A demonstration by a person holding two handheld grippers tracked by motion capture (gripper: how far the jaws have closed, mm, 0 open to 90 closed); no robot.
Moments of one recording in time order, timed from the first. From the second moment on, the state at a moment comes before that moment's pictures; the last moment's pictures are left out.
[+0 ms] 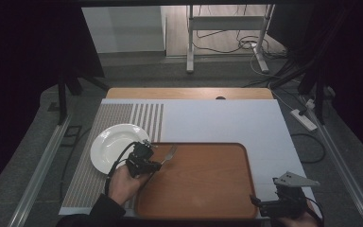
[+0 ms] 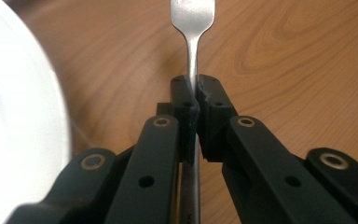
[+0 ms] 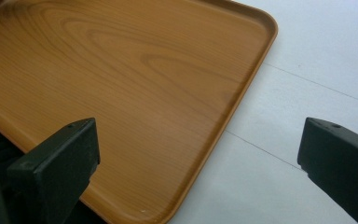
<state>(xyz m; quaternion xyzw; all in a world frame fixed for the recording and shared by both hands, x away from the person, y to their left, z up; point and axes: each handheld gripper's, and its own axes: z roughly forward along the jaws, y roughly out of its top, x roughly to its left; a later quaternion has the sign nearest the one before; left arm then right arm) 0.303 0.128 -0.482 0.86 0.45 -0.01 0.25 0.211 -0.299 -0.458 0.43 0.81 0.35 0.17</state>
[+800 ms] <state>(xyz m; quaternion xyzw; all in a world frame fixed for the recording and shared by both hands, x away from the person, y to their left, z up) 0.296 0.119 -0.495 0.85 0.45 0.03 0.25 0.211 -0.299 -0.458 0.43 0.82 0.35 0.16</state>
